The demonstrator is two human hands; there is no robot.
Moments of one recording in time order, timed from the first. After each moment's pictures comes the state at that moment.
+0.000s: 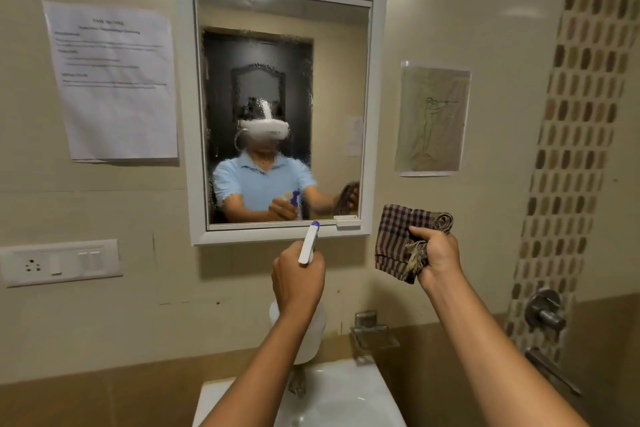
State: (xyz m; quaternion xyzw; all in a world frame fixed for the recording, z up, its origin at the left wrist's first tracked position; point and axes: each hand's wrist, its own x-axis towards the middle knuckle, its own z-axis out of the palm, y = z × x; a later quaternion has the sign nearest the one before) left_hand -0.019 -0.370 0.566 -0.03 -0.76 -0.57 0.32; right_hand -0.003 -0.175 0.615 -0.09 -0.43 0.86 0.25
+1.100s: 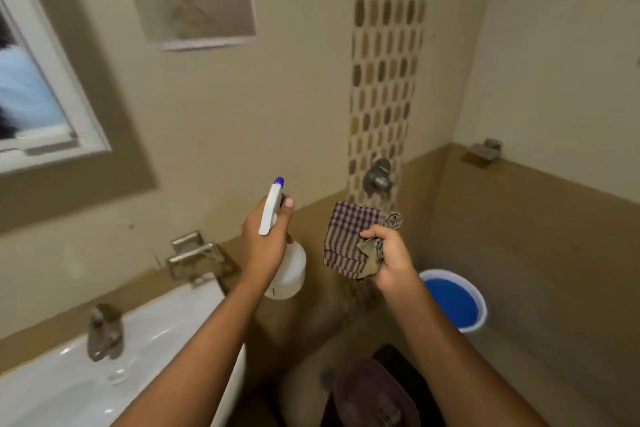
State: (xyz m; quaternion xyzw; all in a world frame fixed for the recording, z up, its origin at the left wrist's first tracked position) left_hand -0.006 -0.051 0.448 -0.21 -0.73 -0.65 0.10; right_hand 0.077 0.109 0.418 -0.31 -0.35 0.87 0.18
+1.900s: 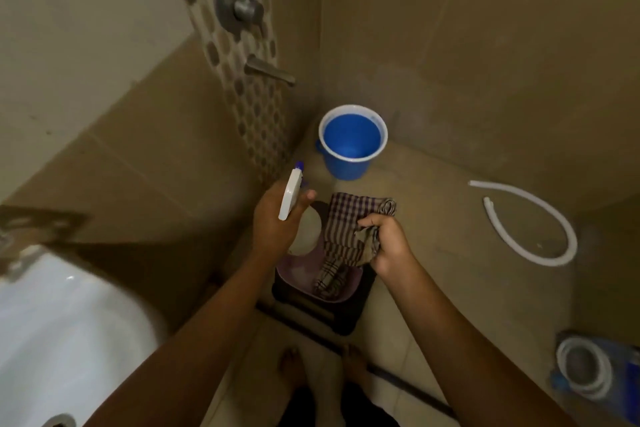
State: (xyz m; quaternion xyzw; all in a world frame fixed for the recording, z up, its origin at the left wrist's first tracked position) left_hand 0.010 0.061 0.197 -0.39 -0.74 -0.51 -0.21; right_hand 0.176 0.138 0.206 -0.58 -0.21 0.75 0.23
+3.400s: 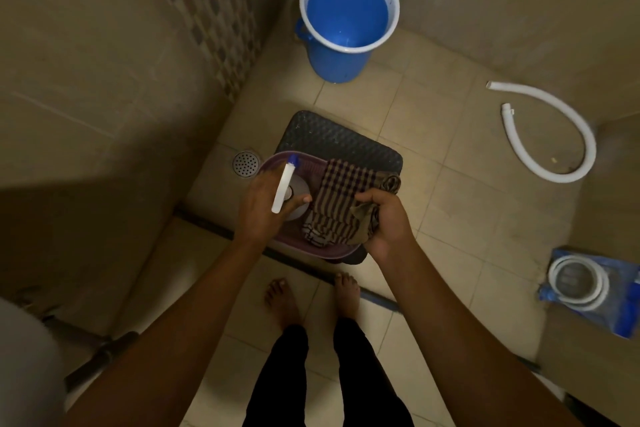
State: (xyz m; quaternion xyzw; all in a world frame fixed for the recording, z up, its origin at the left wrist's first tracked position) left_hand 0.000 0.045 -0.056 -0.43 -0.77 -0.34 -0.32; right_hand 0.181 0.129 0.014 -0.58 -0.10 0.77 0.24
